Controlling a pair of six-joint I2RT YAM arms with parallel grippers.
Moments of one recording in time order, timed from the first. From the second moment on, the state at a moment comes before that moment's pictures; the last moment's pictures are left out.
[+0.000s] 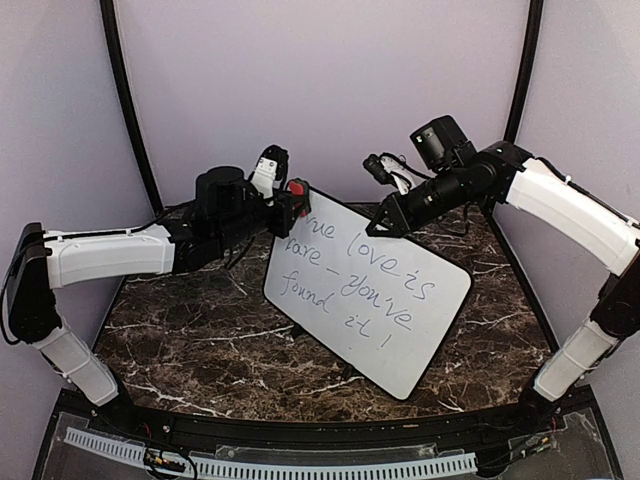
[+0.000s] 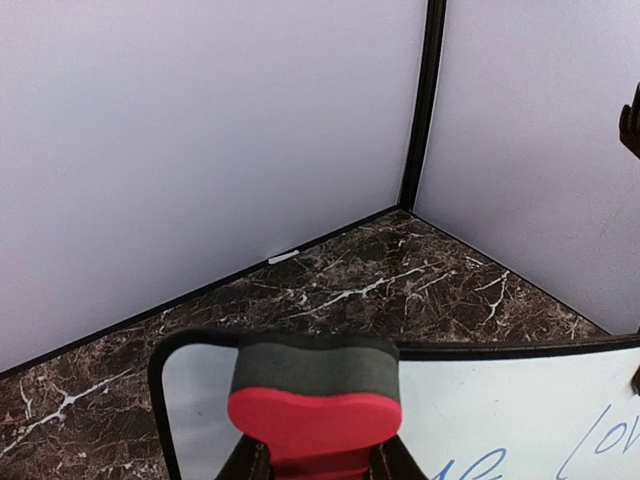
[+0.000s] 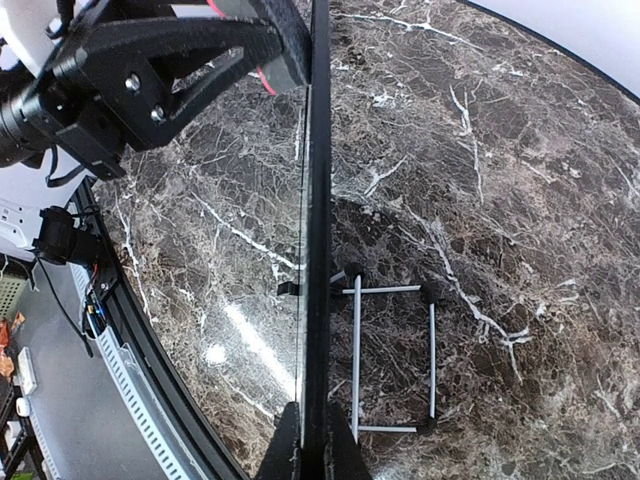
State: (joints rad) left arm -0.77 1.57 1.16 0.25 -0.08 -0.08; right arm 0.73 1.56 1.63 -0.90 -0.36 0.13
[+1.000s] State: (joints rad) left arm -0.81 1.56 1.05 0.48 -0.23 -0.03; right arm 0.73 1.56 1.63 -0.90 -0.39 0.14
